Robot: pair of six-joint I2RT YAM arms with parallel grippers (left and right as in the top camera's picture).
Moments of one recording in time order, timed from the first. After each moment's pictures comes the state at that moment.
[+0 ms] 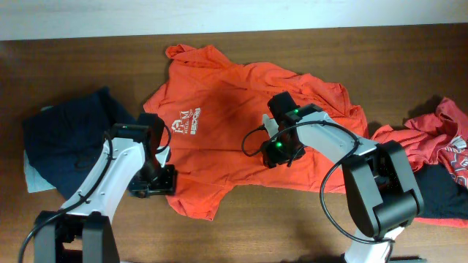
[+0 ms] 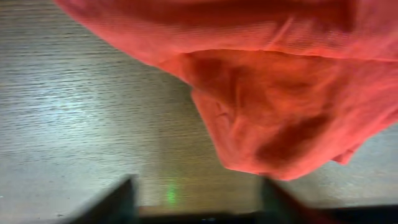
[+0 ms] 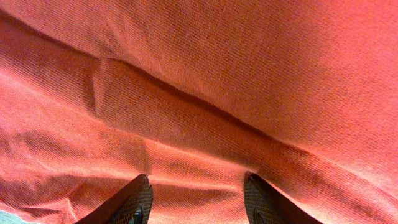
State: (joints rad) left arm -0.14 1.60 1.04 -1.20 0.06 -0.11; right arm 0.36 1.93 1.21 -0.81 -0.23 0.03
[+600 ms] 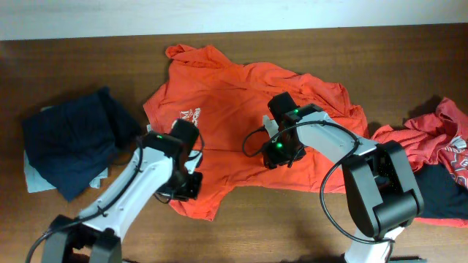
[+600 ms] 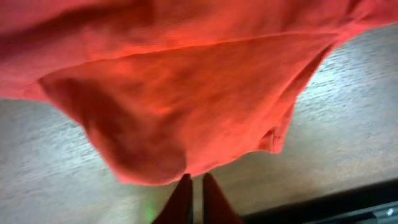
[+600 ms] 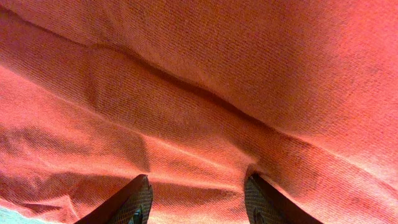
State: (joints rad) left arm -0.40 1.56 1.01 -1.12 0.10 -0.14; right arm 0.36 1.93 1.21 -0.83 -0.23 0.03
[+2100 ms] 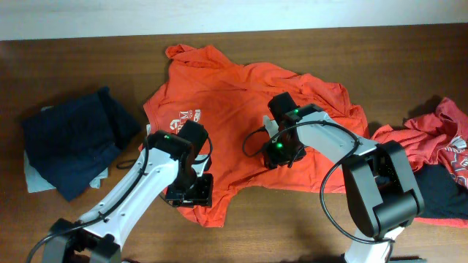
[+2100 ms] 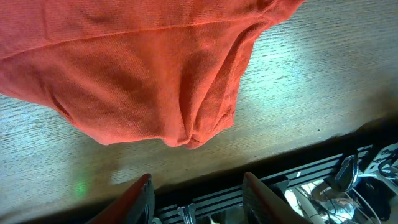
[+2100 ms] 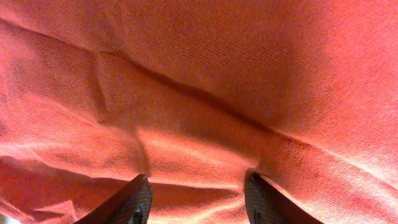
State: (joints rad) left arm -0.46 1.55 1.06 -1.21 0.30 -0.30; right arm 0.36 1.93 1.21 -0.84 -0.23 0.03
